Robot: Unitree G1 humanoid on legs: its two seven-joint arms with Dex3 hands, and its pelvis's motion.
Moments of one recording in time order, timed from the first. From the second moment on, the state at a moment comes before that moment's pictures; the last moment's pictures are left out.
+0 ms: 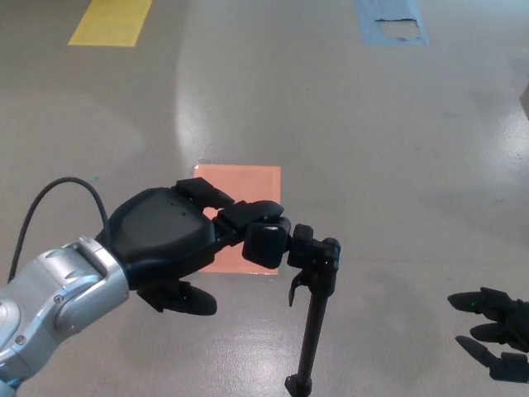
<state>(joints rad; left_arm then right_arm) -0.43 0.67 -0.39 0.08 0.82 -0.41 -0.18 -0.33 -0.49 0.11 0.93 -0.23 -0.38 0.19</state>
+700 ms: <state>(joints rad) -0.42 0.67 -0.41 0.09 0.85 -0.41 -0.18 -0.36 -0.49 0.12 0.93 -0.23 -0.34 0.21</state>
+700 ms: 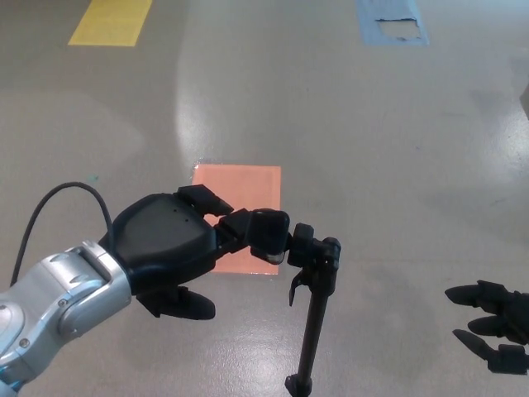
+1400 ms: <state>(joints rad) -0.40 0.68 -0.42 0.14 0.85 -0.44 -0.13 -0.37 -0.49 0.12 0.93 -0.23 -0.33 0.23</state>
